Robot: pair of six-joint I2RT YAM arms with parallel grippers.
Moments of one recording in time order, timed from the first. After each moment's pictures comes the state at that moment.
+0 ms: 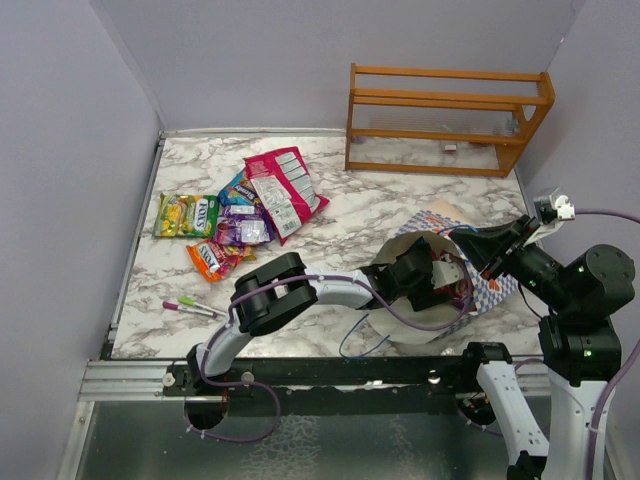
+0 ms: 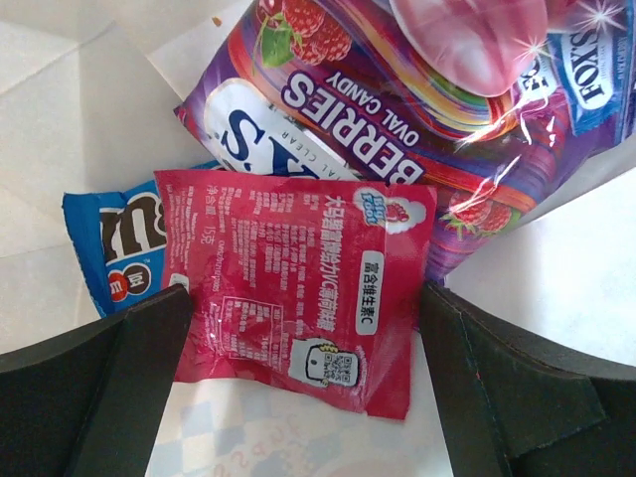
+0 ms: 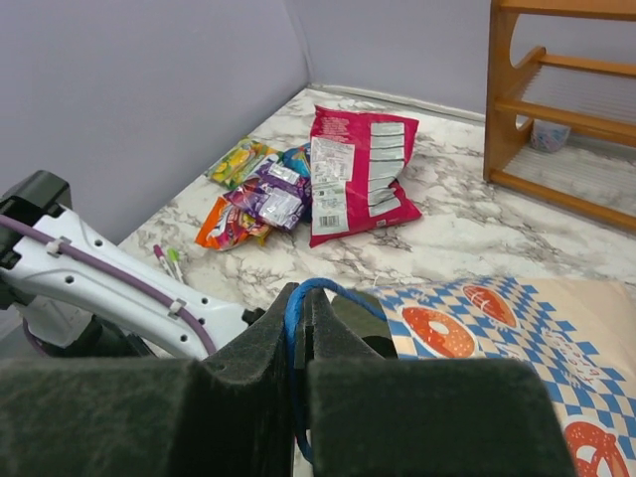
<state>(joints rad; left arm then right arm) -1.19 2.16 1.39 0.24 -0.10 0.24 -0.03 0.53 1.11 -0.56 -0.75 0.27</state>
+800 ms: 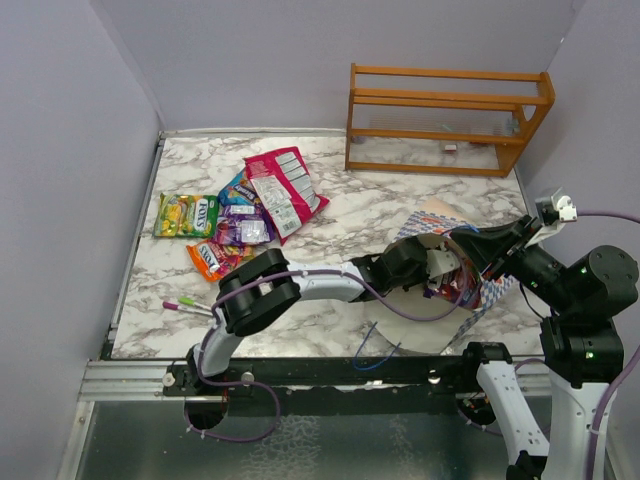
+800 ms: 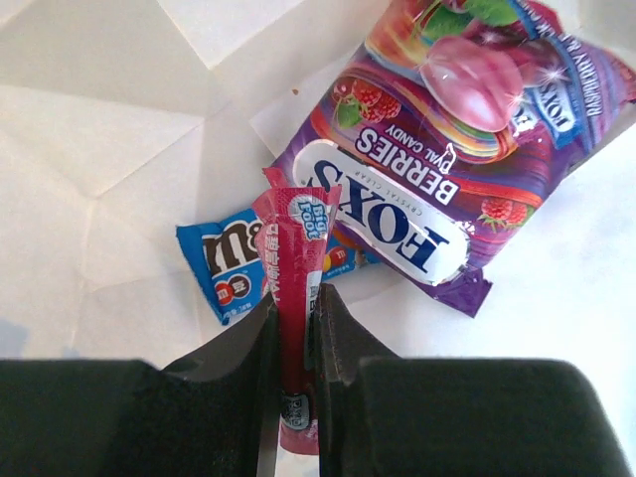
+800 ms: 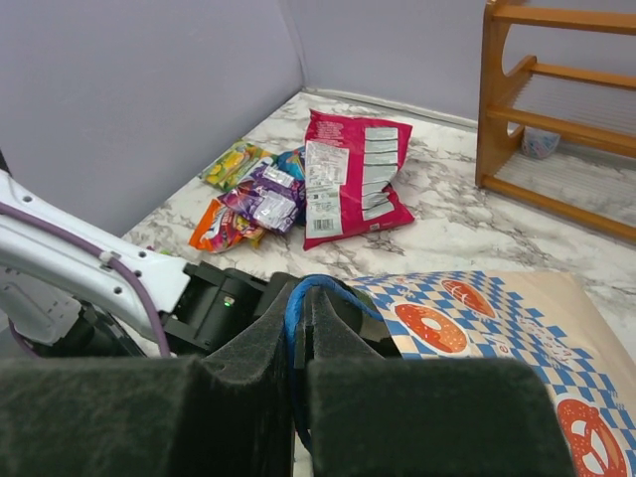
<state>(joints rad) -1.16 2.02 1.35 0.18 -0.10 0.24 -0.03 0.53 1.13 -0.57 -0.76 0.25</state>
